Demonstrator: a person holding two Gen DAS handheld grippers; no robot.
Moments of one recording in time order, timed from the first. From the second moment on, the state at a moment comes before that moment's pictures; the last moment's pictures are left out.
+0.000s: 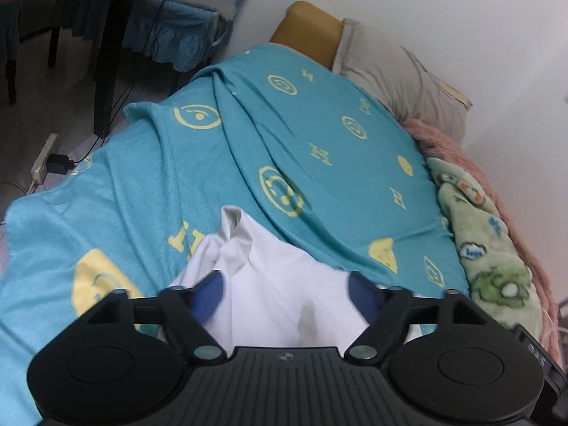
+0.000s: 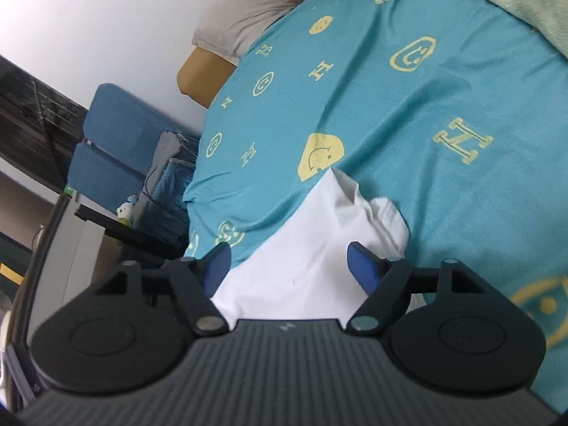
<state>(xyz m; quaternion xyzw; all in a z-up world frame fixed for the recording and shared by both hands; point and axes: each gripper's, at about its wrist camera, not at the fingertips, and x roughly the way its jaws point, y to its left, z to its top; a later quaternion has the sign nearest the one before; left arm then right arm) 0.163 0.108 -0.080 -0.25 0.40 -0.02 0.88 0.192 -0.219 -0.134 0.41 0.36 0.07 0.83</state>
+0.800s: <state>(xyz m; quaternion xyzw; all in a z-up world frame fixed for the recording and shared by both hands) 0.099 0.157 -0.172 -0.53 0.51 0.00 0.68 0.086 -0.201 -0.191 0.61 0.47 0.09 0.63</state>
